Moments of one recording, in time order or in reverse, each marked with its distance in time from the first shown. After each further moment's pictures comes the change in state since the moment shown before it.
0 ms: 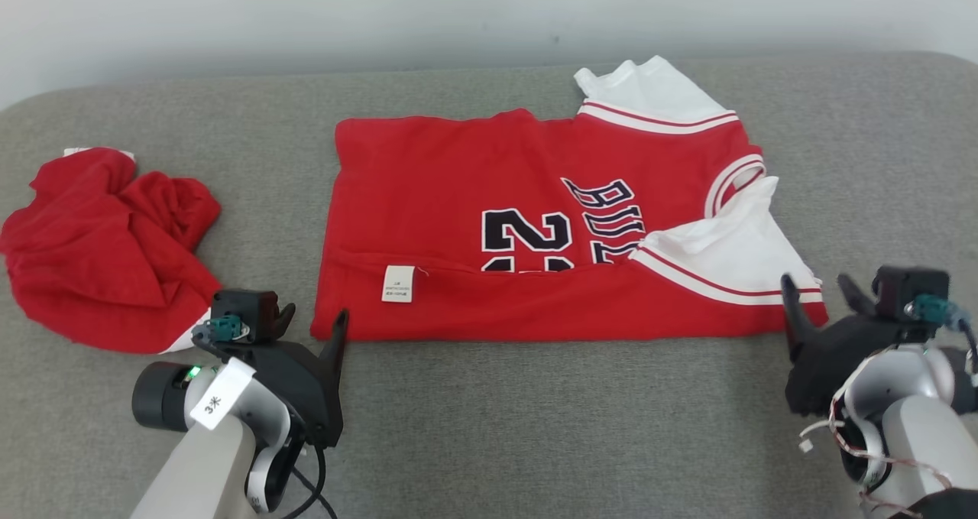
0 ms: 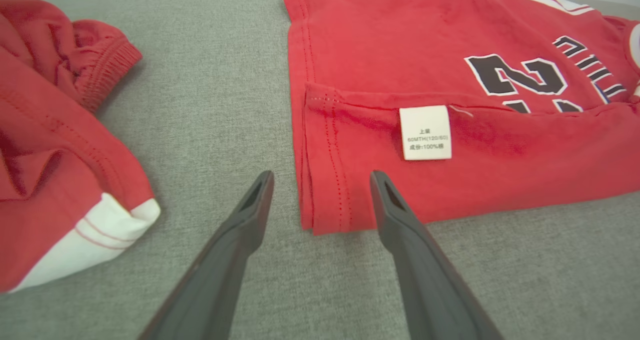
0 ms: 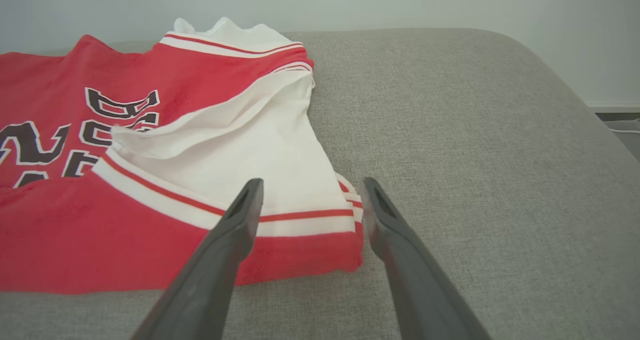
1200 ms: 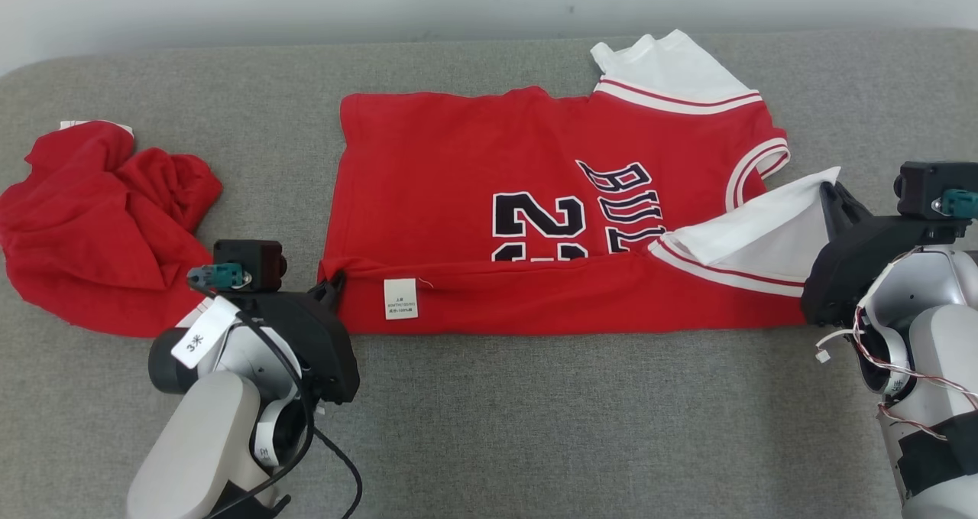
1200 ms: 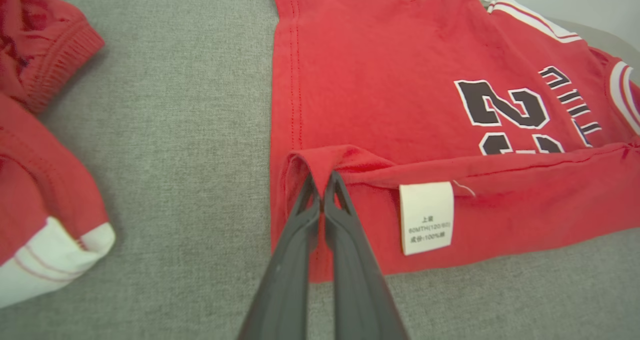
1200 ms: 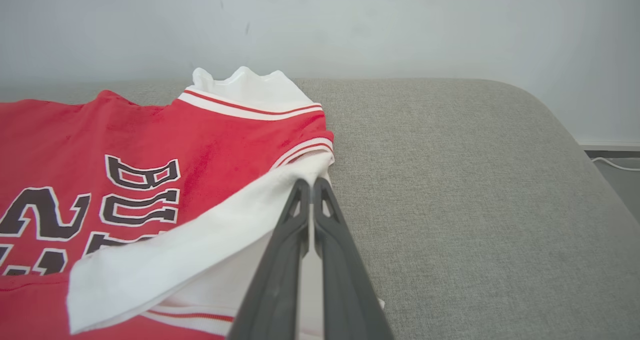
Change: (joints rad) left arm -0.043 -0.038 0.049 -0.083 -0.068 0.010 0.159; right arm -0.150 -0.025 0.008 -0.064 -0.009 -0.003 0.161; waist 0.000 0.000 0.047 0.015
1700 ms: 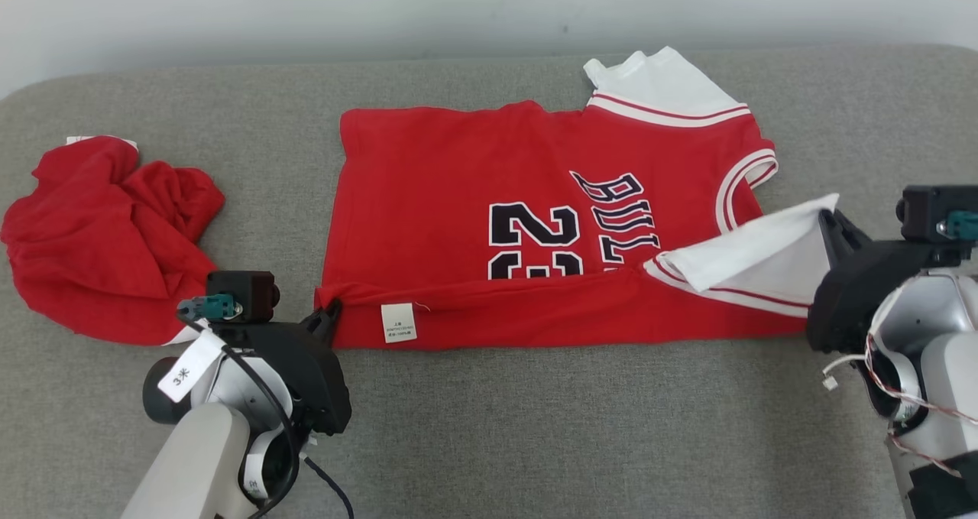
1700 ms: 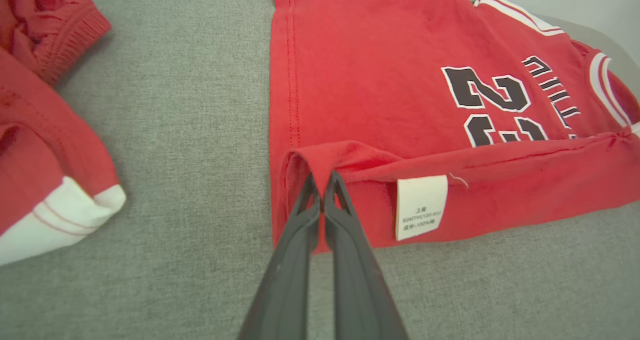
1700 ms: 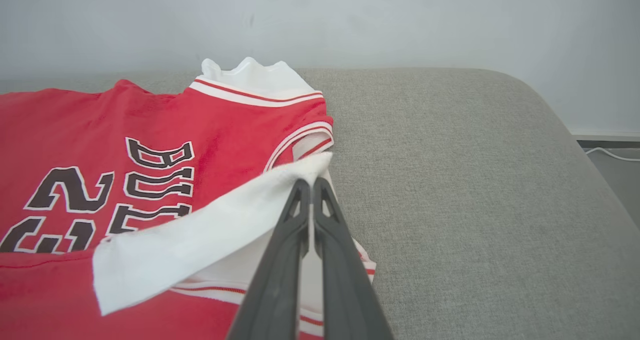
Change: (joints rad) left arm 0.077 0.030 0.002 -0.073 -0.021 -0.011 0.008; right arm 0.104 -0.008 -0.016 -0.143 0.020 -0.007 0.103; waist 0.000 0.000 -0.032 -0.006
